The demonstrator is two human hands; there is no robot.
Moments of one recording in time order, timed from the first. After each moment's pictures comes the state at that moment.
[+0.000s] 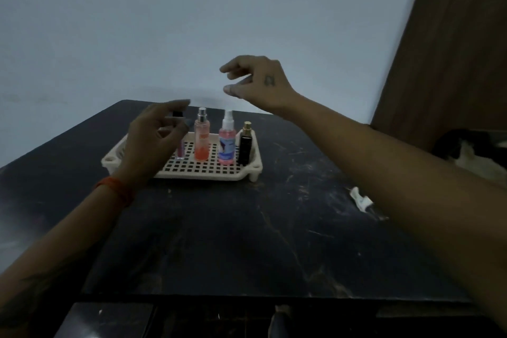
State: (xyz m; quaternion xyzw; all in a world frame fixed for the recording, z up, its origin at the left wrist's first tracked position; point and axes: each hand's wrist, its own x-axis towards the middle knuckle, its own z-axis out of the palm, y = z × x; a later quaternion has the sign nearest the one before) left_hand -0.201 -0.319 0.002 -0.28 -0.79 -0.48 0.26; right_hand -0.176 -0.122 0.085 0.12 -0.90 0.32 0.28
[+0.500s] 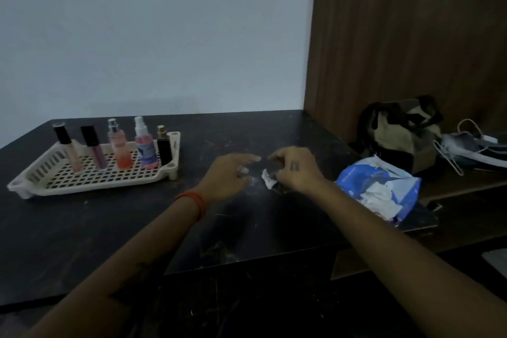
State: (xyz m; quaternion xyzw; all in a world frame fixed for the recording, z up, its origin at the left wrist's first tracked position) left_hand -0.102 -0.108 -0.032 -0.44 -0.83 -0.33 0.02; right_hand -0.023 0.040 -0.024 -0.16 -0.94 0.25 0.17
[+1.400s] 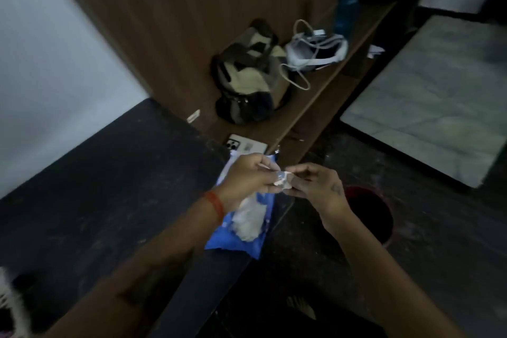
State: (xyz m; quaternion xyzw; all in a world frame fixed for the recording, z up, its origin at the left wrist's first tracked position) left_hand 0.024 0.157 0.039 -0.37 -0.66 -0.37 -0.54; right_hand 0.169 0.184 -0.003 -0.47 -0.43 0.69 0.35
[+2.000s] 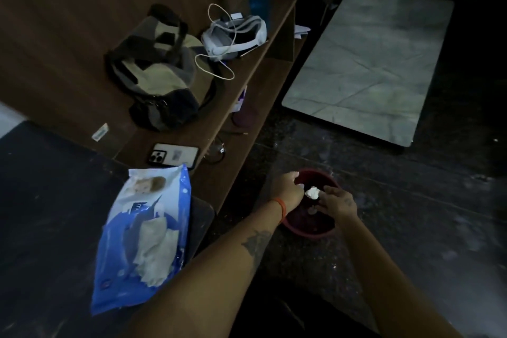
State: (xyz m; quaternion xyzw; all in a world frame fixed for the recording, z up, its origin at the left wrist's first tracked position) left_hand 0.201 0.257 -0.144 -0.49 -0.72 -0.15 -0.48; right_hand 0.318 0.244 -0.191 -0.72 -0.21 0.58 0.32
